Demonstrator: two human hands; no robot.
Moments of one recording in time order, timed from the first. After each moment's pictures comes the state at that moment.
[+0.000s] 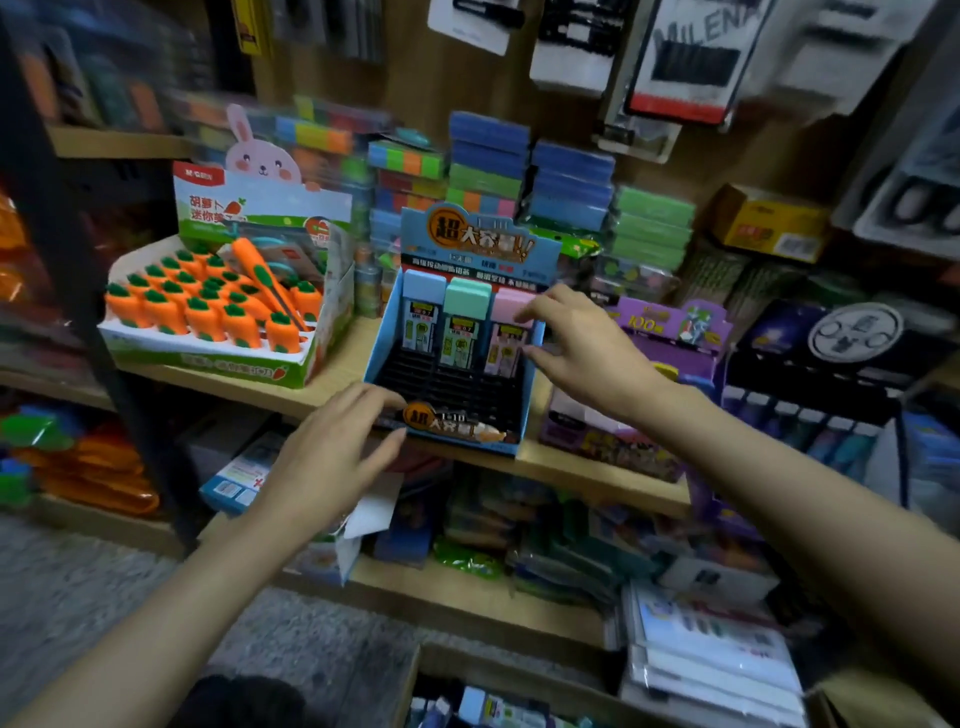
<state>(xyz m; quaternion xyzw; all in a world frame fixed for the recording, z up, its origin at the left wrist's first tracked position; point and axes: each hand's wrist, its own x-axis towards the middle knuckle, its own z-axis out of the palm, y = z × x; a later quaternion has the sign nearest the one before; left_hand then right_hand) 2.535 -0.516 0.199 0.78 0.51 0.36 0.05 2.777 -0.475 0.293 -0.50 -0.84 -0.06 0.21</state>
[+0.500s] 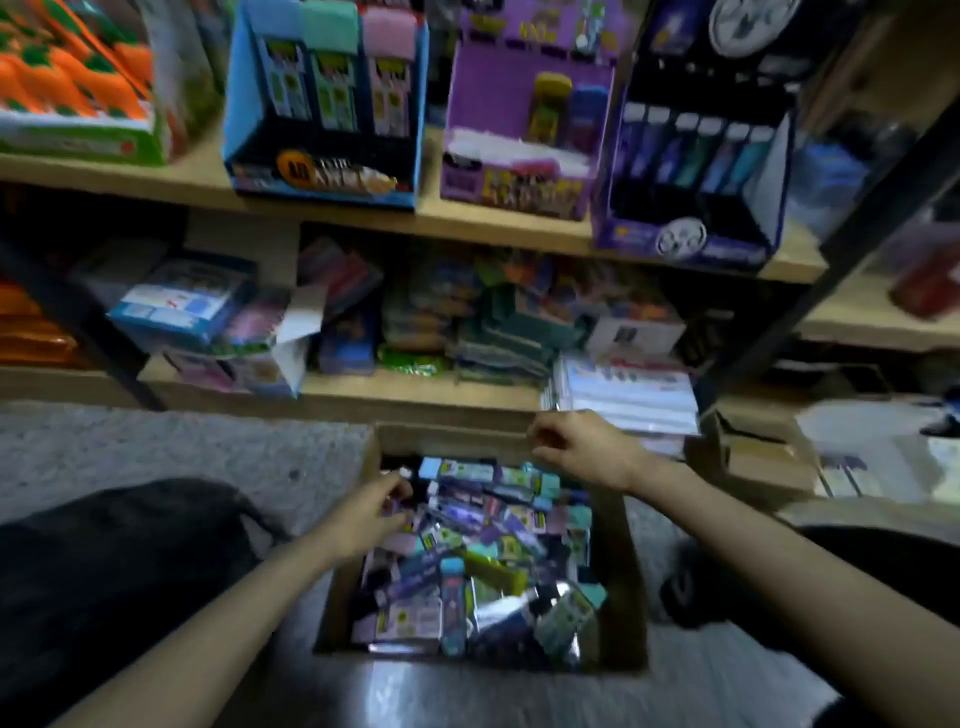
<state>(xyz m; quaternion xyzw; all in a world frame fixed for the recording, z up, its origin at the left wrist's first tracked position) 2.600 -0.665 -0.029 0.74 0.51 0.10 0.43 2.871 -0.680 0.066 -0.64 -0.73 0.25 0.03</state>
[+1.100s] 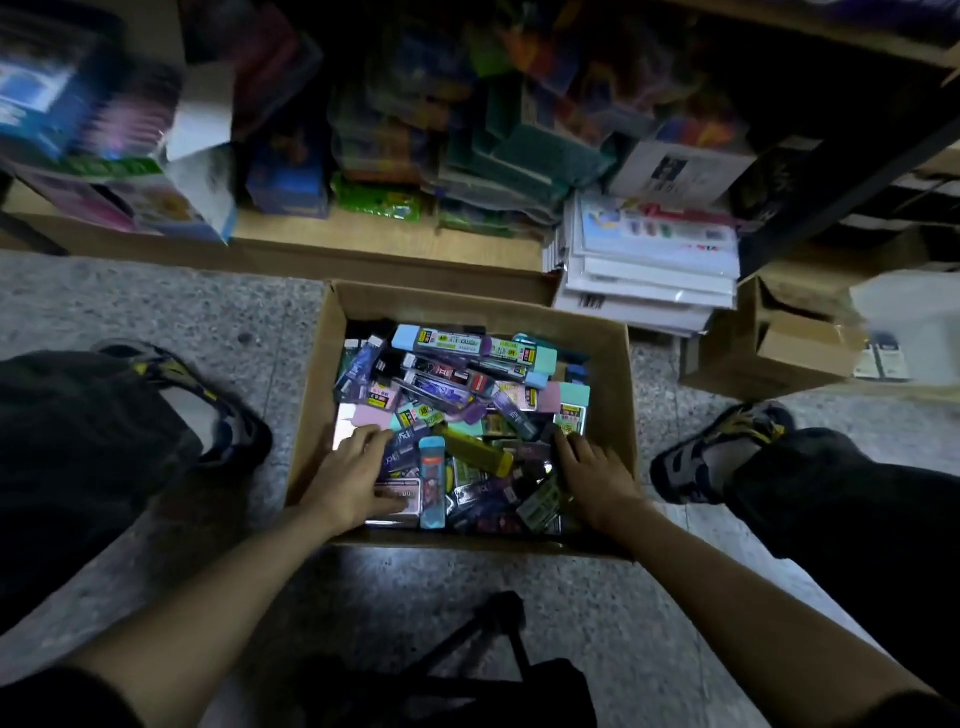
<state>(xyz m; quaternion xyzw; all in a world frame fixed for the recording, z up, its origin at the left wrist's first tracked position) 2.607 -0.719 -0.153 0.78 0.53 -0.12 0.33 2.907 -0.786 -0.135 -0.66 -0.67 0.21 -0.27</state>
